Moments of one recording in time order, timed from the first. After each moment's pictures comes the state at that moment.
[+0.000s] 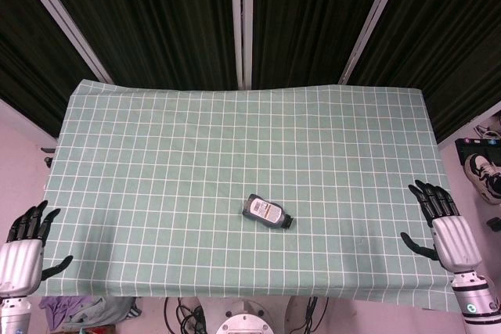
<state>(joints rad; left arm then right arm) 0.04 -1.24 -0.01 -1.60 1.55 1.60 0.17 0.11 -1.16 0.00 -1.56 -1.61 1.52 0.15</state>
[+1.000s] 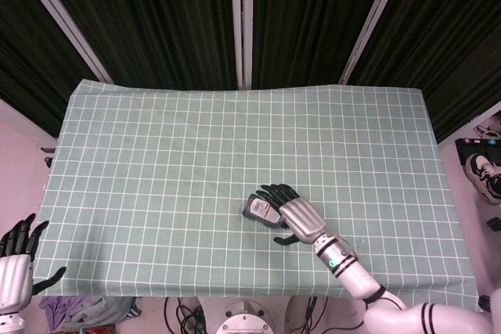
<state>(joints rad) 0.12 -1.29 0.02 -1.51 1.56 1.68 0.07 0.56 -1.61 0.17 -1.67 -1.33 0.92 -0.27</state>
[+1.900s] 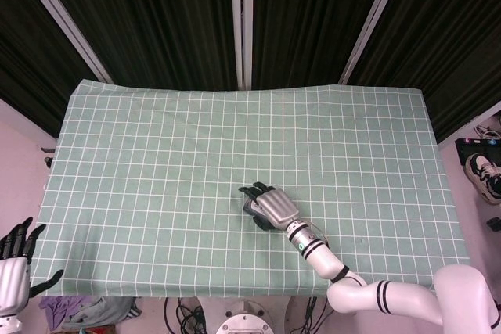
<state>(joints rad) 0.13 -1.30 0.02 -1.46 1.55 1.67 0.03 0.72 -1.80 0.19 -1.42 -1.18 0.87 -0.30</state>
